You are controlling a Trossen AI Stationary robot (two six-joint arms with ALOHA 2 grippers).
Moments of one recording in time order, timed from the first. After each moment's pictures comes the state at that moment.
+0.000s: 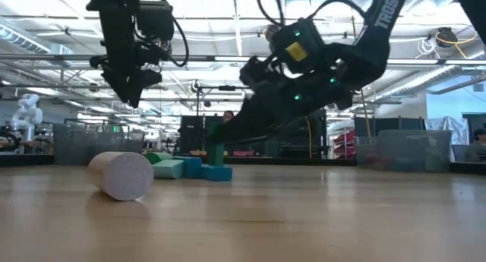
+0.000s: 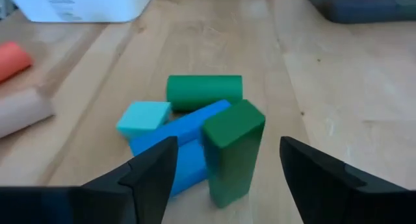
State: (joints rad) left arm 0.43 1.27 0.94 -0.97 -0.60 -0.51; right arm -0.03 2.01 0.90 0.68 -0.10 0.04
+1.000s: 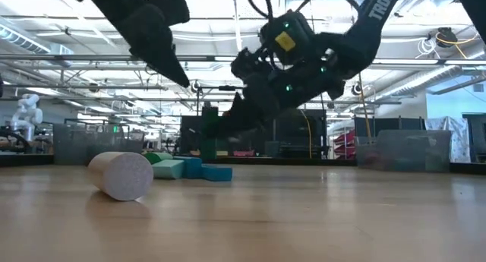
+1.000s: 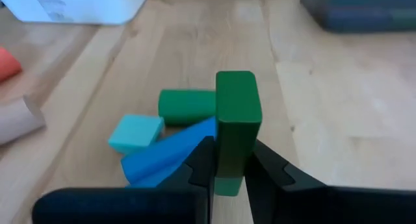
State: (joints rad) left arm -0.07 1.27 0.84 -0.38 -0.26 -0.10; right arm -0.03 1.99 0.97 0.55 -0.08 0.01
